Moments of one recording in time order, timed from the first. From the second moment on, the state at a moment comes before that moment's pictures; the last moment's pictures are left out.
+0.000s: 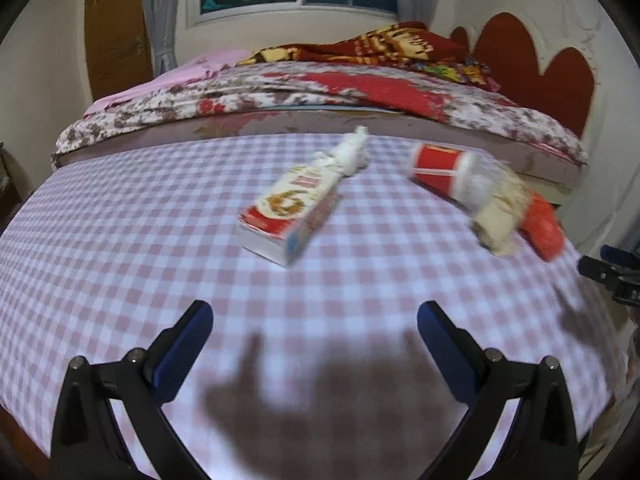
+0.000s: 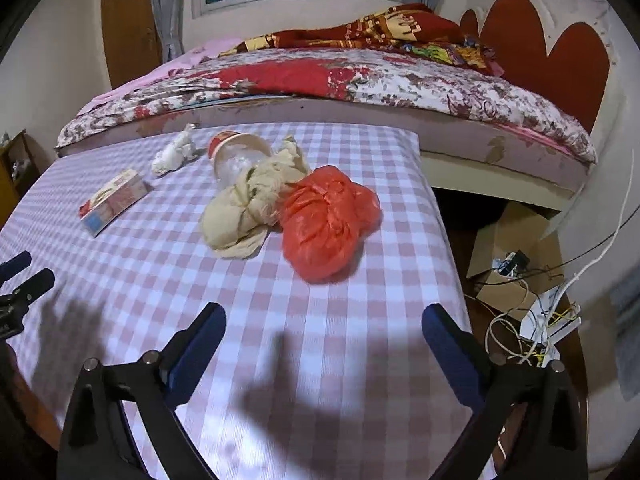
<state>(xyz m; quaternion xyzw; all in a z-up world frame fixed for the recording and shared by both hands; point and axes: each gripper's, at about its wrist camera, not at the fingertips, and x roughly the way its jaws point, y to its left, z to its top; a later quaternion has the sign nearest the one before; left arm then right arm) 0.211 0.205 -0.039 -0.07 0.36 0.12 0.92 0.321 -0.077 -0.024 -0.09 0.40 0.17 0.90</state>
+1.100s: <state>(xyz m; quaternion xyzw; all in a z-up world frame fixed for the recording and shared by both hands) 0.243 0.217 -0.049 -0.05 0.38 0.06 0.92 0.349 -0.064 -0.038 -0.09 0.42 0.21 0.88</state>
